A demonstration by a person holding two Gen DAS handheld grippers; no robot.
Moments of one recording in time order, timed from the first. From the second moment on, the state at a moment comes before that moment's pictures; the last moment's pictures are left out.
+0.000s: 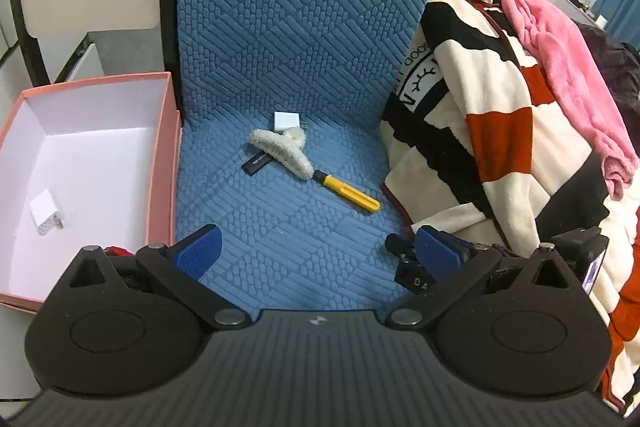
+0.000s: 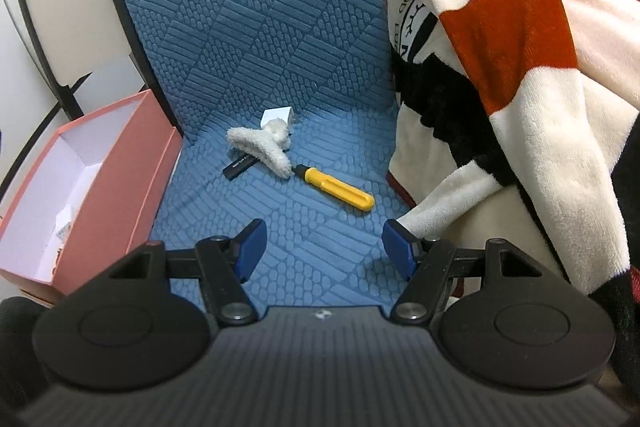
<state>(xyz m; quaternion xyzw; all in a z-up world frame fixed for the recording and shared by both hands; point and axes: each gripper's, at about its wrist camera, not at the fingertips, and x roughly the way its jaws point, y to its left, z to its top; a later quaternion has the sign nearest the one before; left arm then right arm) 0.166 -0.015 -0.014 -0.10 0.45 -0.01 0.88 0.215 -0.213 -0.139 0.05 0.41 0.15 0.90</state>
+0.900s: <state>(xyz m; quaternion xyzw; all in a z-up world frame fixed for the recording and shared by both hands) 0.316 0.000 -0.175 -0.13 0.46 0.02 0.88 0.290 -0.187 -0.193 0.00 0.43 0.18 0.88</state>
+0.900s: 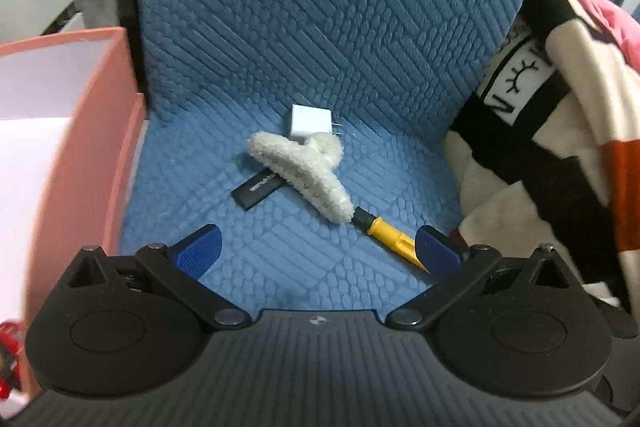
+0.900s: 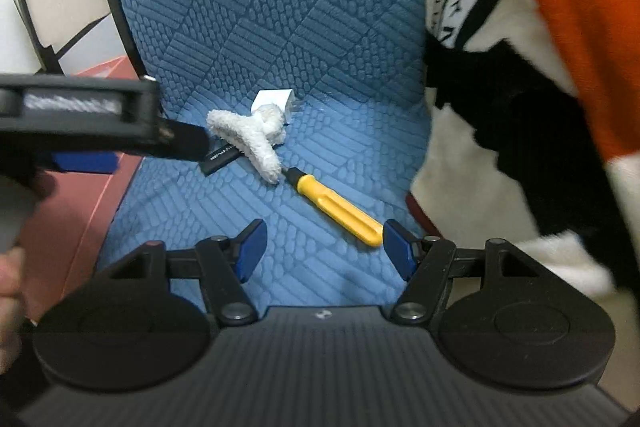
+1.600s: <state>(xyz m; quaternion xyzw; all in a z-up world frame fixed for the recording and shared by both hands) 0.377 0.004 -0.246 -0.14 0.46 0.00 0.87 0.340 -0.167 -0.249 -0.02 0.44 0.15 0.88</state>
